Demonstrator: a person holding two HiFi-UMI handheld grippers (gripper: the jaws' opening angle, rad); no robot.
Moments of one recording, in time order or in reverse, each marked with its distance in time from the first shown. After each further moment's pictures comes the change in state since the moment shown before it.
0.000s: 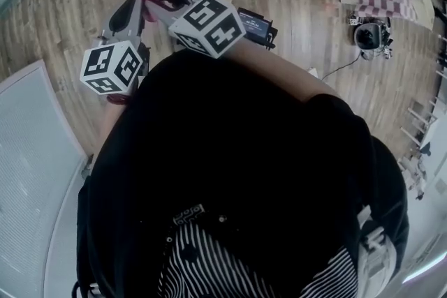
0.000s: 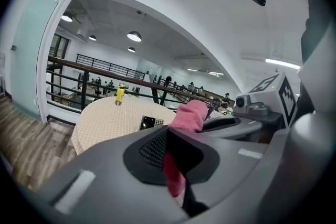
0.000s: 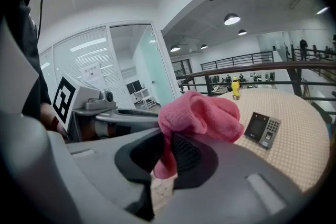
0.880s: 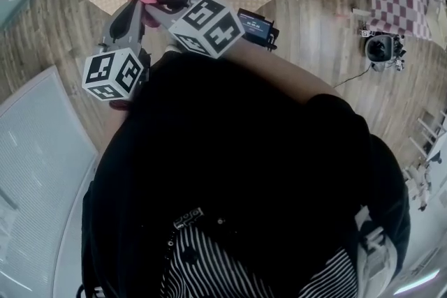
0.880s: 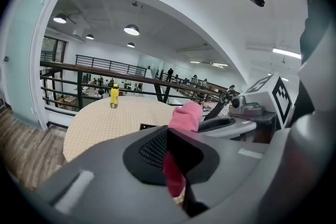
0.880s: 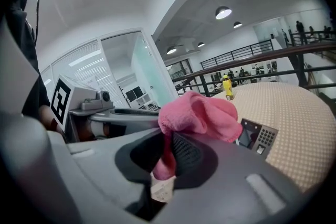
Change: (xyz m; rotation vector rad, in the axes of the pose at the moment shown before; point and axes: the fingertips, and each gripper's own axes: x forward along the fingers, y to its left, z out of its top) left arm 0.141 0.008 0.047 0.036 0.070 0.057; right arm 0.012 -0.148 0.038 0.087 -0.013 0.082
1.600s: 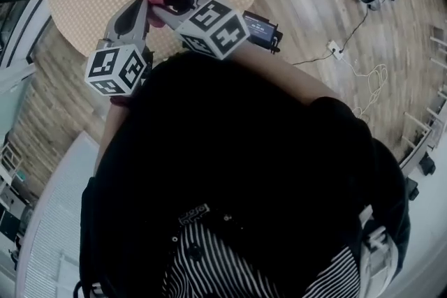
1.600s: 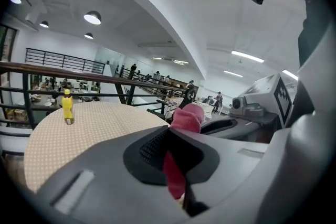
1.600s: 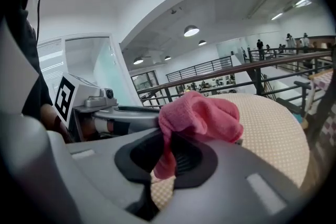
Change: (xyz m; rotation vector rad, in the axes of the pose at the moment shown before) left arm 0.085 0.008 0.054 0.161 0.047 -0.460; right arm 0.006 -0.073 0.050 0.121 -0.133 -0.415
